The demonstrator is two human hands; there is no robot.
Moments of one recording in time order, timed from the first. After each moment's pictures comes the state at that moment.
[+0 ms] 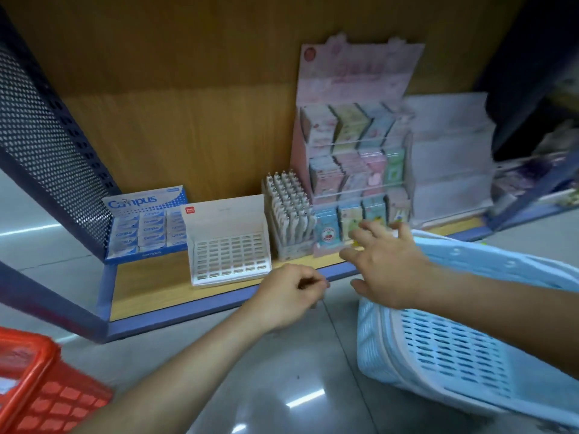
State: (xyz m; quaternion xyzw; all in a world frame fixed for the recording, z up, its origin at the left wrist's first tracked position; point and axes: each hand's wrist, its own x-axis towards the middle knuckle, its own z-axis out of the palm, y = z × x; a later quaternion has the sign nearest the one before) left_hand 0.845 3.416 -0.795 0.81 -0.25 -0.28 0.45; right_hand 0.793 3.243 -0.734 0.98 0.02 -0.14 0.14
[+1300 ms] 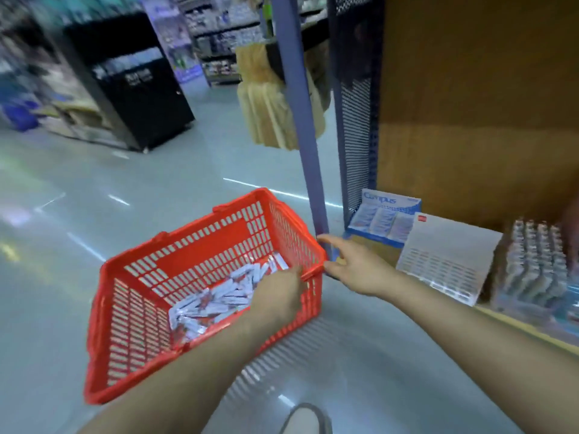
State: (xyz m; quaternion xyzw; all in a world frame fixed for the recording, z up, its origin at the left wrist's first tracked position) left_hand 0.737 3.653 -0.761 0.99 0.12 -0.03 -0.03; right_hand 0.817 3.490 -0.706 0.86 0.33 -0.14 -0.35
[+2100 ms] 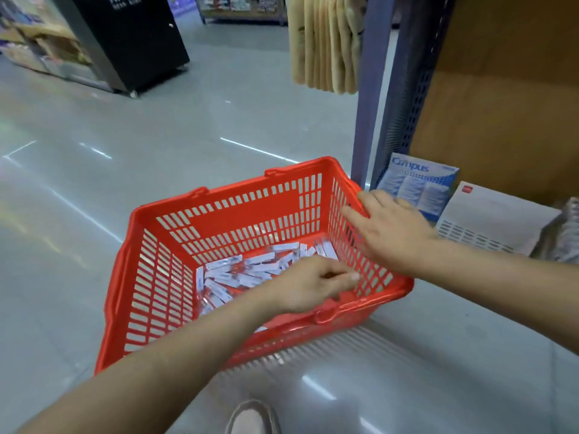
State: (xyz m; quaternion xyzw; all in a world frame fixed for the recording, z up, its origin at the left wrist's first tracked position) left_hand 0.693 3.686 -0.735 0.89 -0.01 -0.15 0.42; right_hand 0.816 3.540 -0.725 0.88 0.46 0.08 0.08
